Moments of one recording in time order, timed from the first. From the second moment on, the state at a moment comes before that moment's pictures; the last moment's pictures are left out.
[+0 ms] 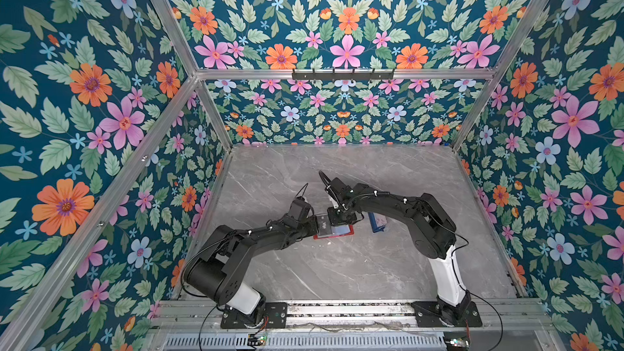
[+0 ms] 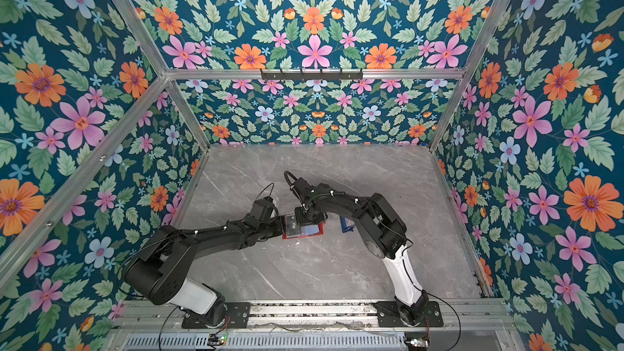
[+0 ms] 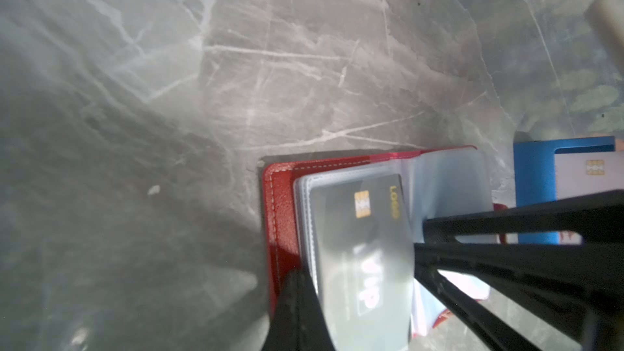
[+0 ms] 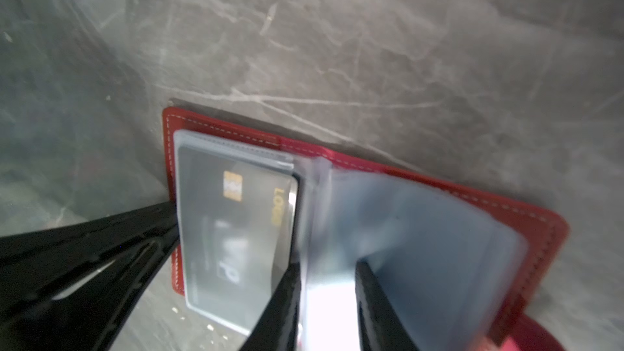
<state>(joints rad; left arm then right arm) -0.55 1.54 0.59 0.04 0.10 -0.68 0.79 2.13 1.56 -0.70 -0.15 0.53</state>
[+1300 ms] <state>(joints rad) -0.65 1.57 0.76 -0.01 0.16 -0.61 0.73 1.95 1.29 -0.61 -0.15 0.59</state>
